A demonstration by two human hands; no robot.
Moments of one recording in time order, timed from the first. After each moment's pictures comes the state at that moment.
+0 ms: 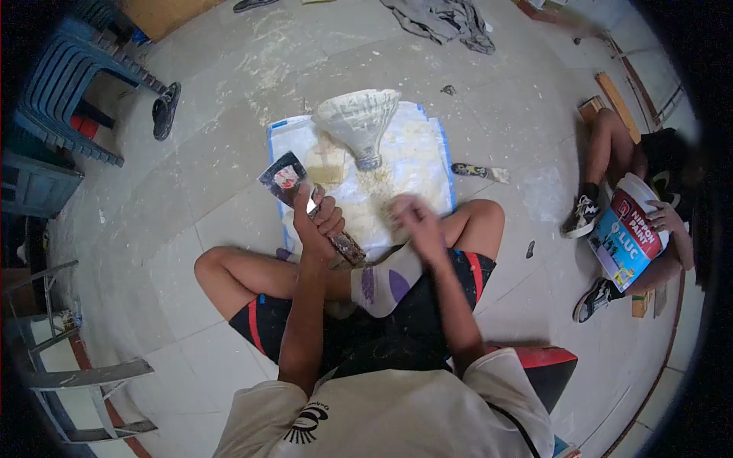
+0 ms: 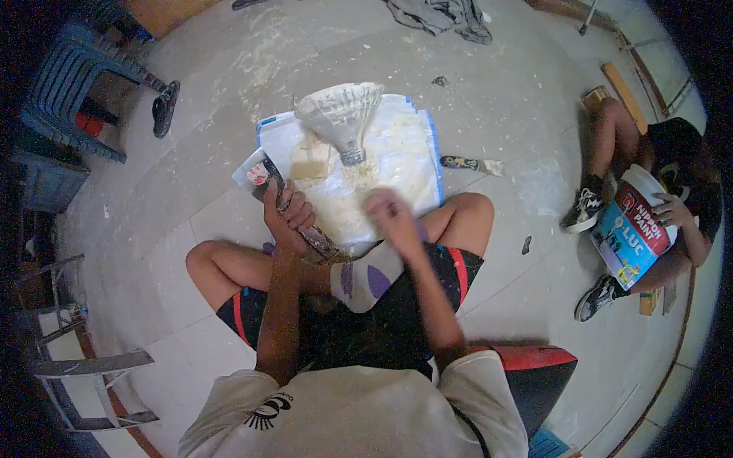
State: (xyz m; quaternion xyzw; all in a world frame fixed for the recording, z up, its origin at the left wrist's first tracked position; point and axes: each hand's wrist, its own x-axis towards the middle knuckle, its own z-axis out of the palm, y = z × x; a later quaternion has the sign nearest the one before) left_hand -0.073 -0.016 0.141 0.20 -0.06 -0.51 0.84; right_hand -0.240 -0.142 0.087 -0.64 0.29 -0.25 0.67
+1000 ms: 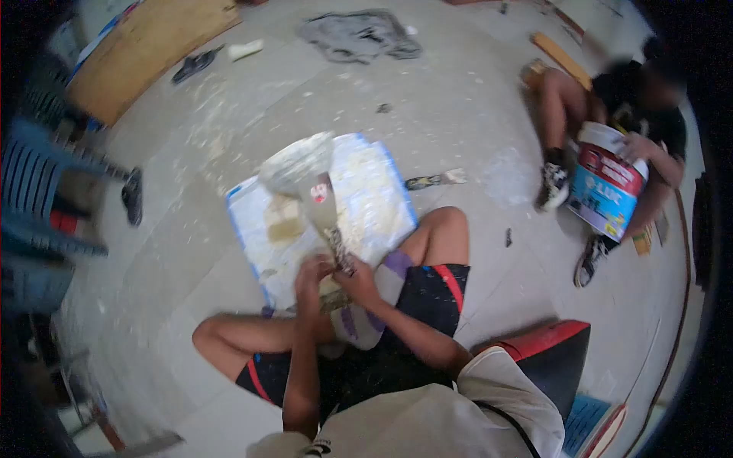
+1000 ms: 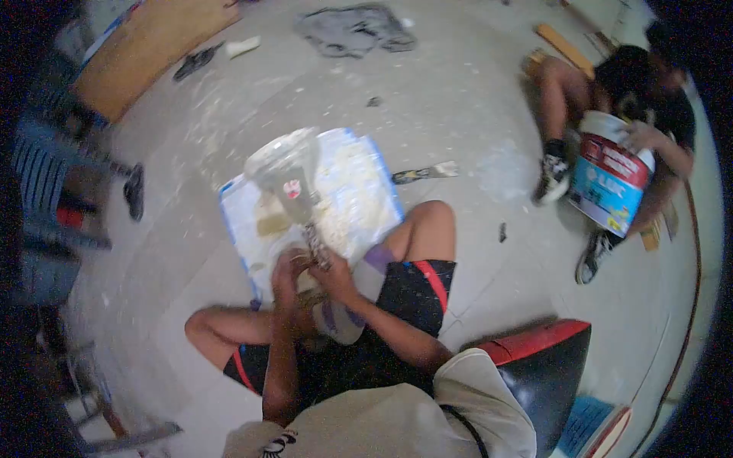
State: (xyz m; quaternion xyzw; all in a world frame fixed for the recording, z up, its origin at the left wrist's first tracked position) left_hand -0.117 -0.012 0.107 0.57 -0.20 -0.42 0.68; right_hand -0.211 -0.079 0.063 -0.62 0.34 -0.33 0.63
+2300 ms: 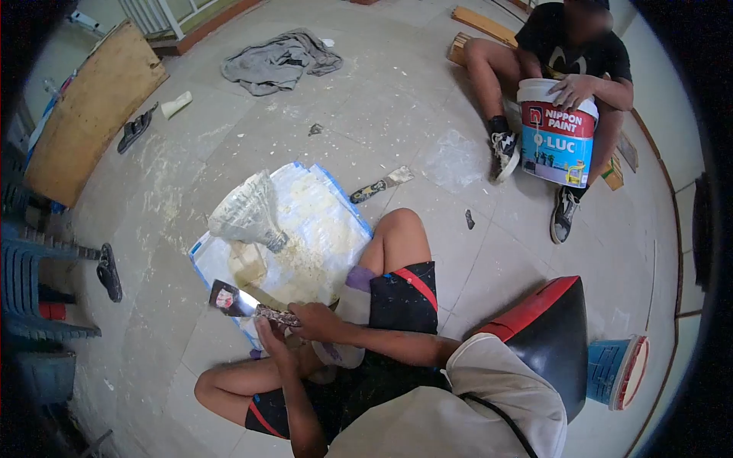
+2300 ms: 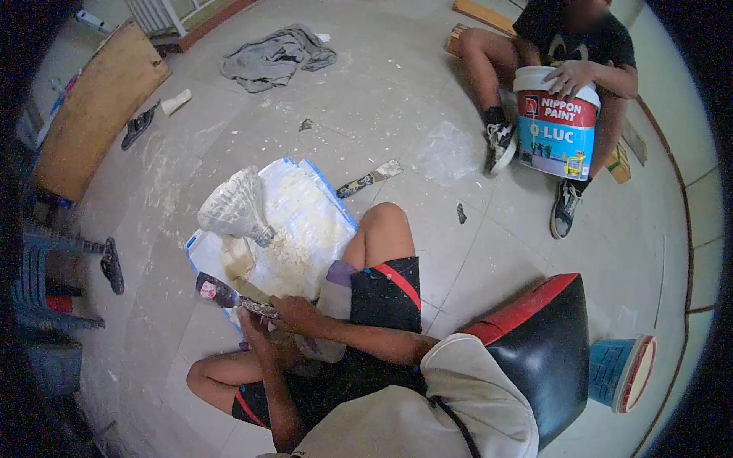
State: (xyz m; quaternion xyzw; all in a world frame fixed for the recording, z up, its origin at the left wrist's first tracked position) left_hand -0.116 0.013 0.092 0.60 -0.09 -0.33 0.72; right_hand -0.209 -0.061 0.071 -0.83 0.28 -0.16 0.44
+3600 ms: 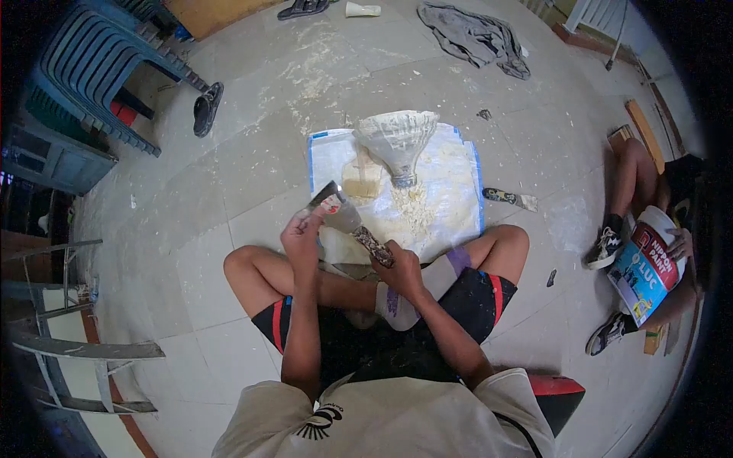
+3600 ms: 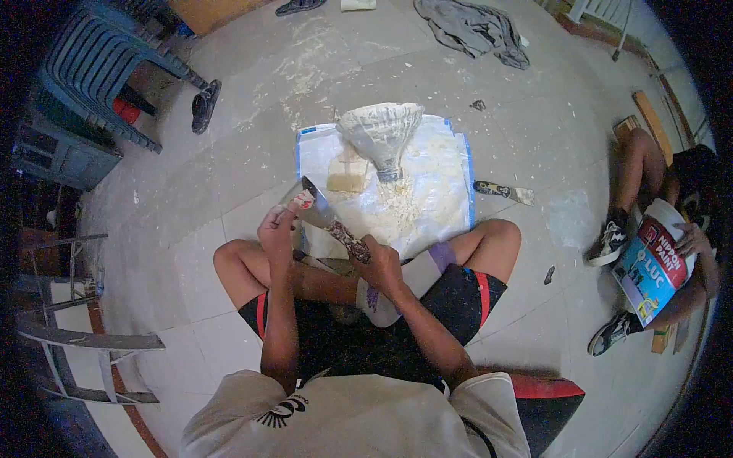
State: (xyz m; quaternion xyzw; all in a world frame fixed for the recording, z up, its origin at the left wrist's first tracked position) left_hand -0.043 0.038 0.148 0.69 -0.11 -0.14 0.70; right_hand -0.201 -0.065 0.096 -0.83 0.28 -0.17 0.45
